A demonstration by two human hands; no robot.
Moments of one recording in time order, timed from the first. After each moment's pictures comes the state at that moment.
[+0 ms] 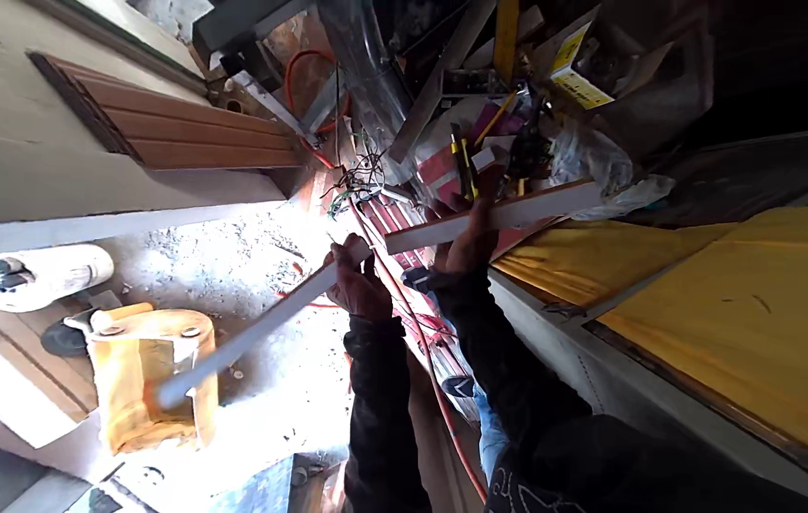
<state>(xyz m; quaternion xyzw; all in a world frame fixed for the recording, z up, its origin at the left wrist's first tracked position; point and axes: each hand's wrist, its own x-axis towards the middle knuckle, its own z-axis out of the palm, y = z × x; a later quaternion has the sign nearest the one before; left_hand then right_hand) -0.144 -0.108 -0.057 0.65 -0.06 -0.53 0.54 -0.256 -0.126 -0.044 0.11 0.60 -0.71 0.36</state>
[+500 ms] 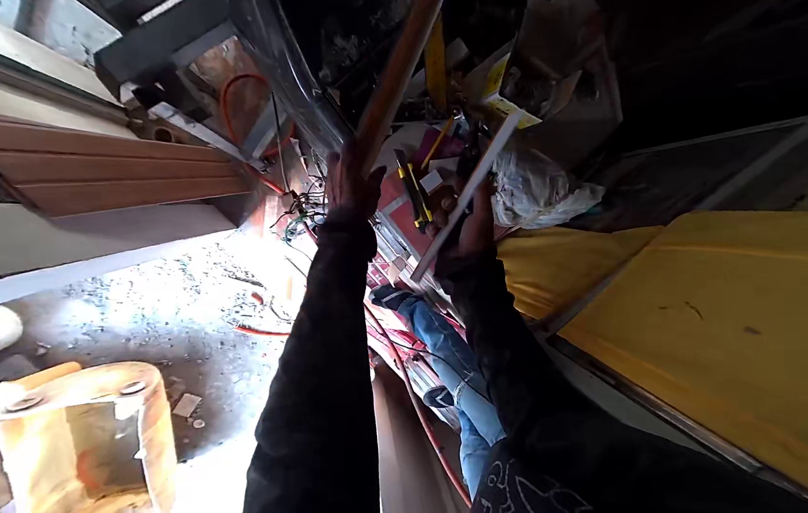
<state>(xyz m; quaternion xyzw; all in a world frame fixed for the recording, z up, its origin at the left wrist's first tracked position) -0.238 -0.268 -0.109 0.57 -0.68 -0.45 0.02 -0.355 -0.140 -0.071 0.14 0.60 -0.64 0.46</state>
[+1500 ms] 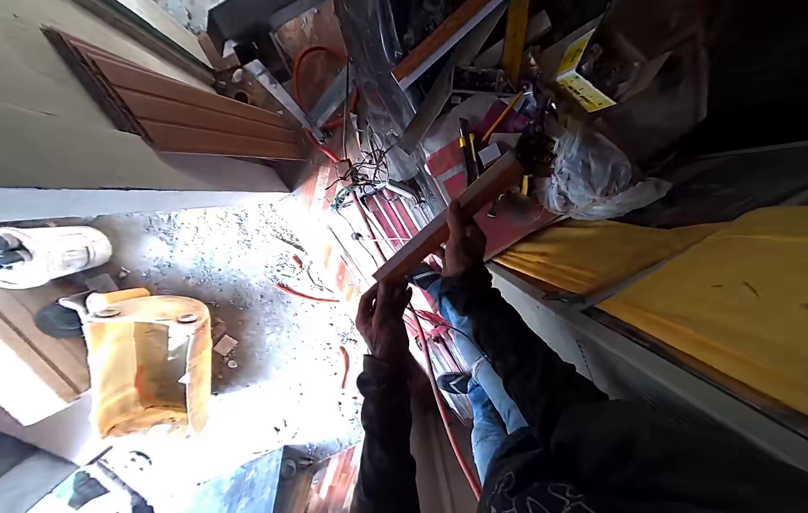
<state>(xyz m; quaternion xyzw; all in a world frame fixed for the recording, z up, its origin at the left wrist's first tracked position) -0.119 -0.015 -0.037 0.65 -0.06 -0.61 0.45 -0.246 -0.091 -0.056 0.01 0.77 -0.44 0.46</state>
